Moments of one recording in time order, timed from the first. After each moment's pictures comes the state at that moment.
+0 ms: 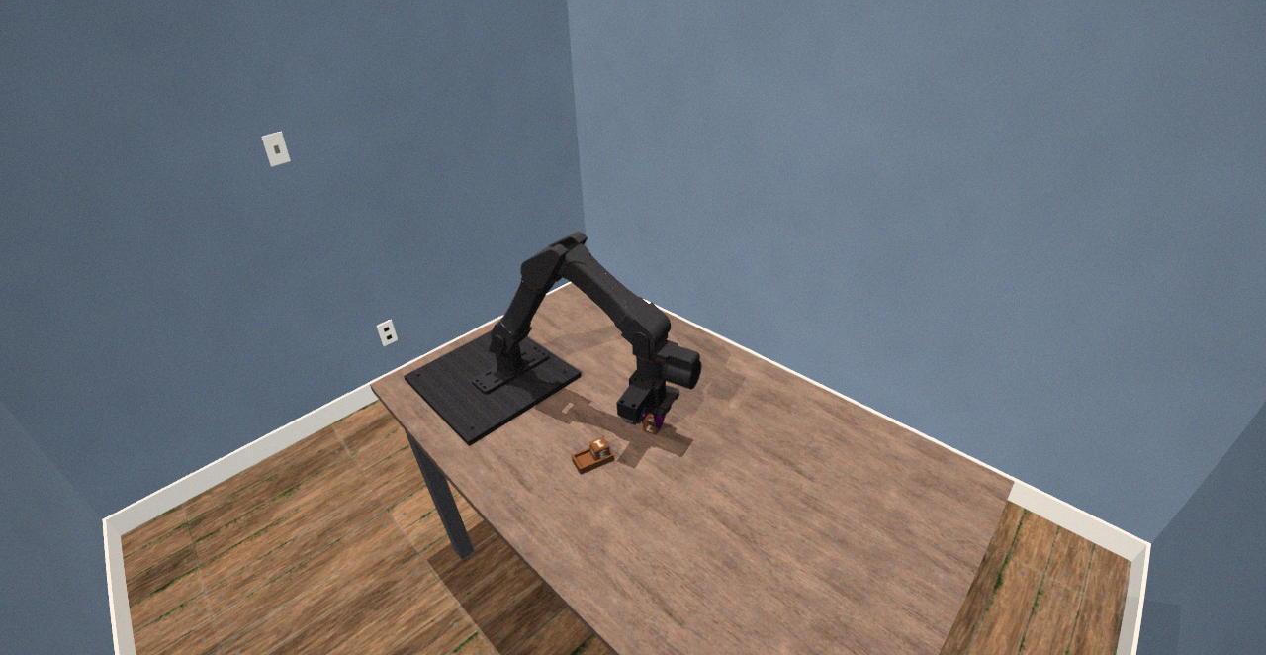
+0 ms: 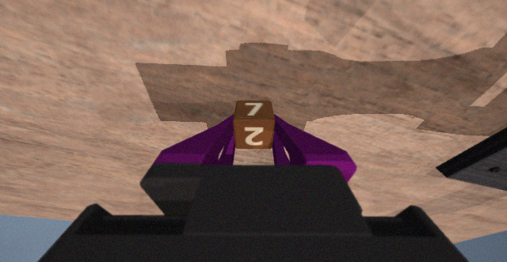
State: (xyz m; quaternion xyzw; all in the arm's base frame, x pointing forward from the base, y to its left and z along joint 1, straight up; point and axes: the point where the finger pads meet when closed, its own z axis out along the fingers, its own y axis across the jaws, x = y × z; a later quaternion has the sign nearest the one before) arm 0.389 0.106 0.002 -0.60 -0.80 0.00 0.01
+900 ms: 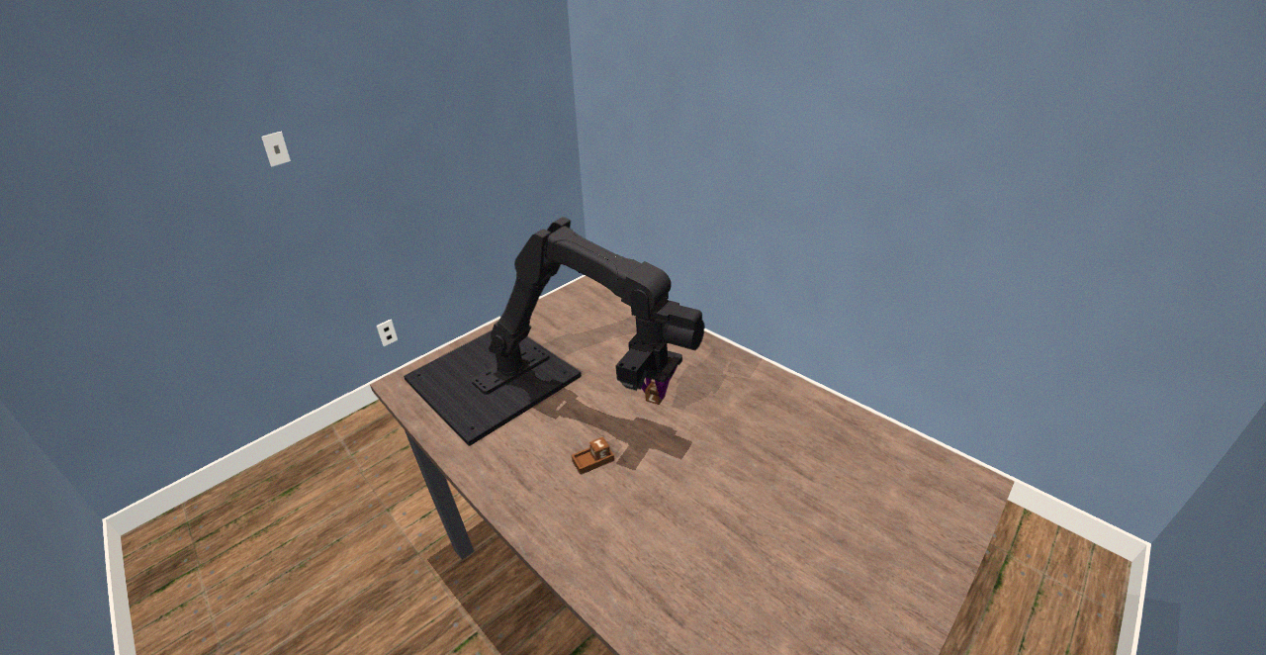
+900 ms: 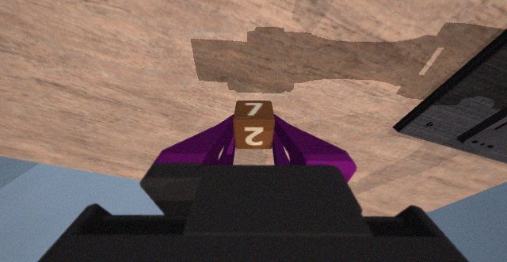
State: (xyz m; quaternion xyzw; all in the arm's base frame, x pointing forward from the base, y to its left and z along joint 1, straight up) arm 0.397 0.108 0.094 -0.60 -0.80 -0.01 0.00
